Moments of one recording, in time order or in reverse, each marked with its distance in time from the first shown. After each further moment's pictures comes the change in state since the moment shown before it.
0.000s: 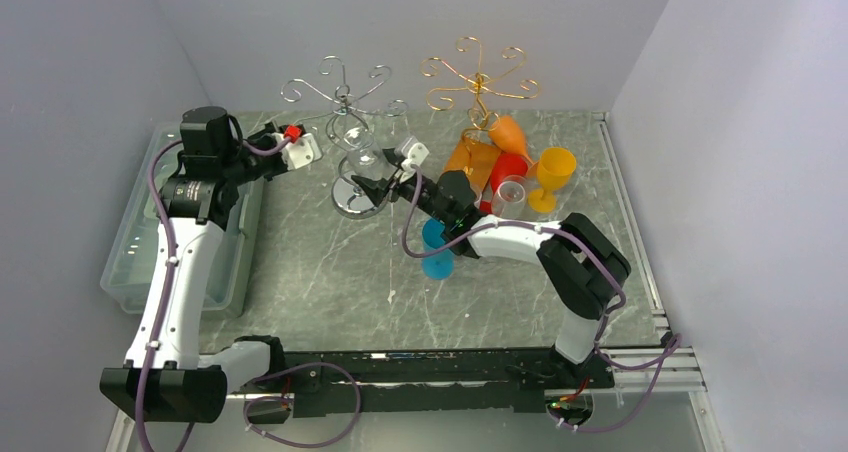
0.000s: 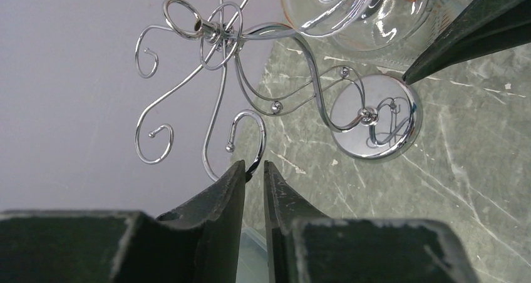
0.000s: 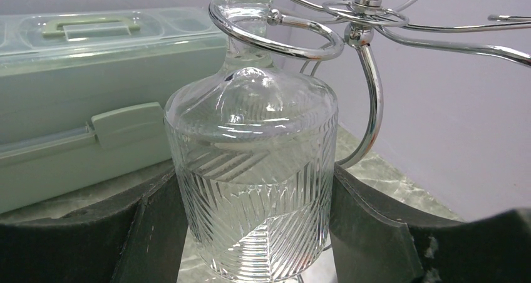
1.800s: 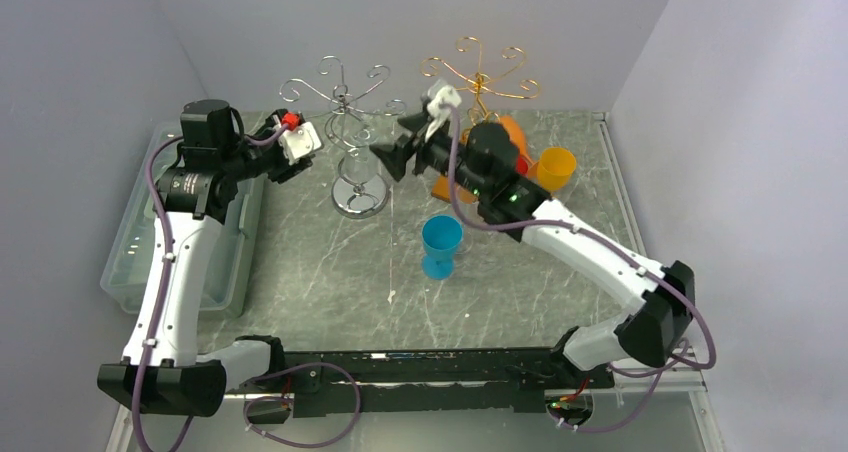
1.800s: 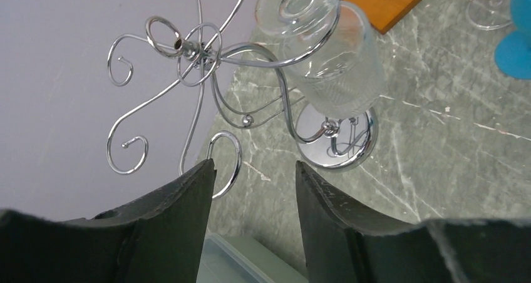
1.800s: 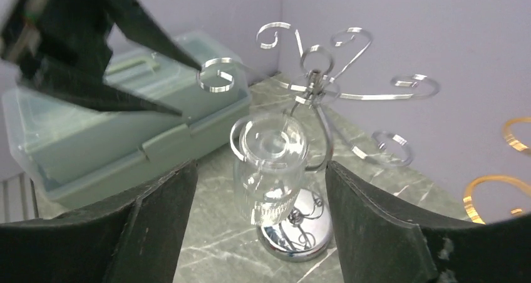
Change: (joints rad) left arm -0.024 0.033 0.093 -0.100 0.018 -0.115; right arm -0.011 -0.368 0.233 -0.753 0.071 0.085
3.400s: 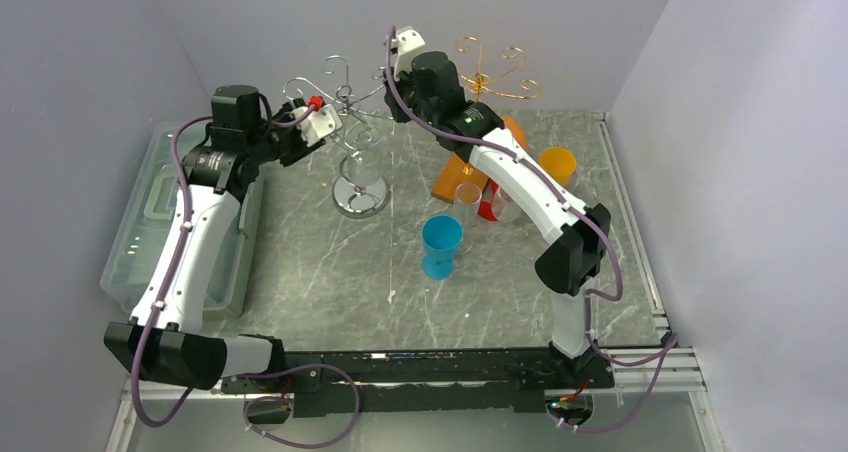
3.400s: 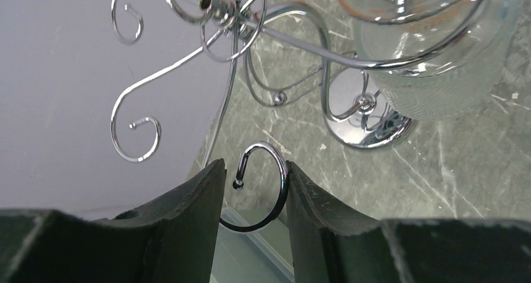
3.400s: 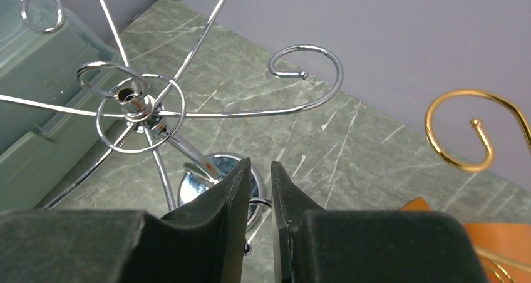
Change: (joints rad) left arm -0.091 0.124 0.060 0.043 -0.259 -0.028; right arm -0.111 0.578 0.887 -0.676 0.235 0.017
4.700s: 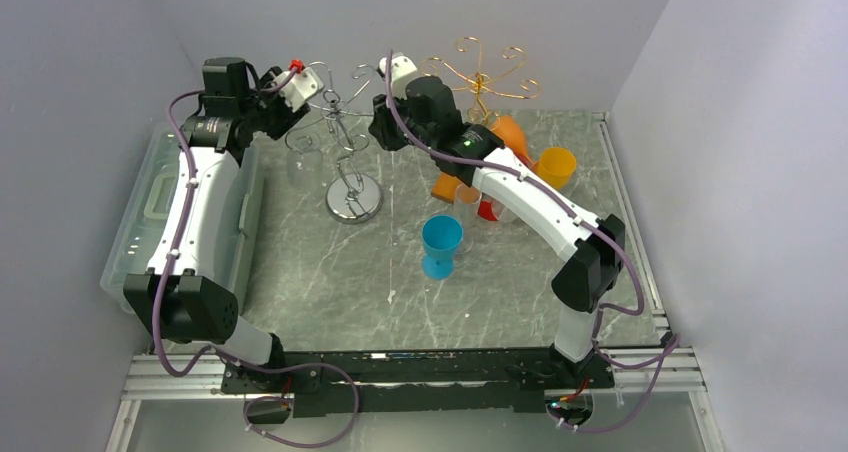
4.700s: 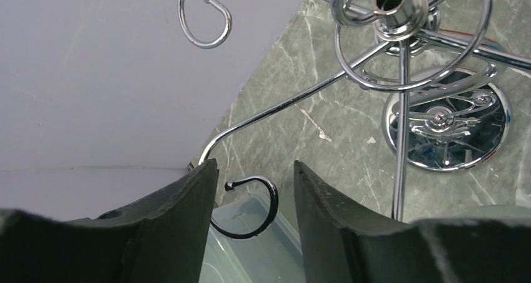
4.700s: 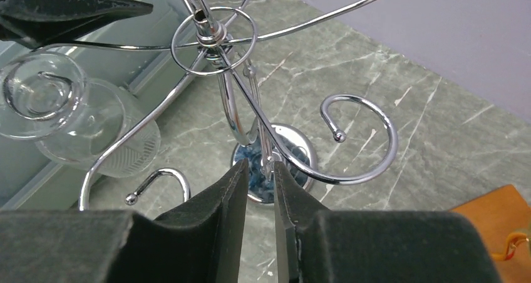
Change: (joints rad) left arm 0.121 0.218 0.168 0.043 -0.073 -0.054; right arm 0.078 -0.159 -0.256 0.076 -0.096 0.115
